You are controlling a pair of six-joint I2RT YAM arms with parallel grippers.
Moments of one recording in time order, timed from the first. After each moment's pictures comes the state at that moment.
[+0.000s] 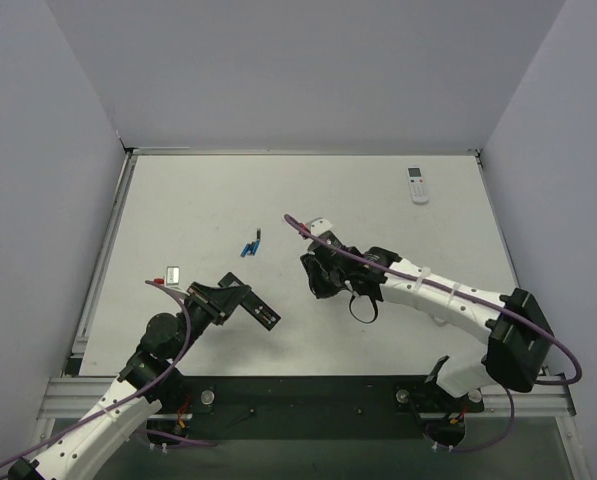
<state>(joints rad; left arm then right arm) -0.63 0.21 0.04 0.17 -0.04 -1.30 0.90 1.46 1.01 -0.53 0.25 0.35</state>
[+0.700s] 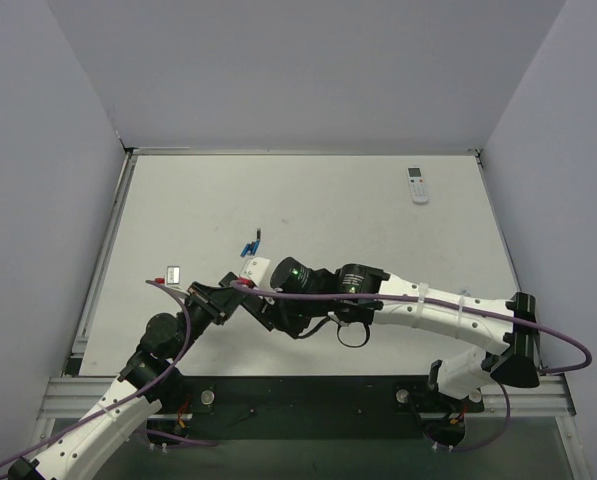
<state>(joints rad) -0.63 0.22 0.04 0.20 -0.03 -1.32 1.25 1.43 1.32 -0.74 0.05 0.02</state>
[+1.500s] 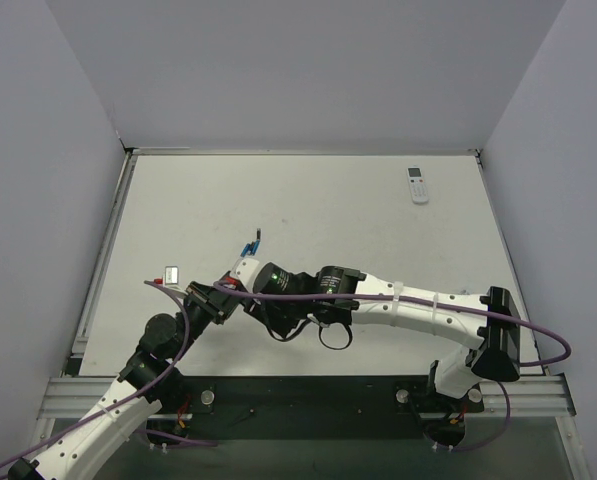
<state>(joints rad) -0.63 0.21 0.04 0.20 -0.04 -1.35 1.28 1.56 1.38 -0.76 0.15 0.08</state>
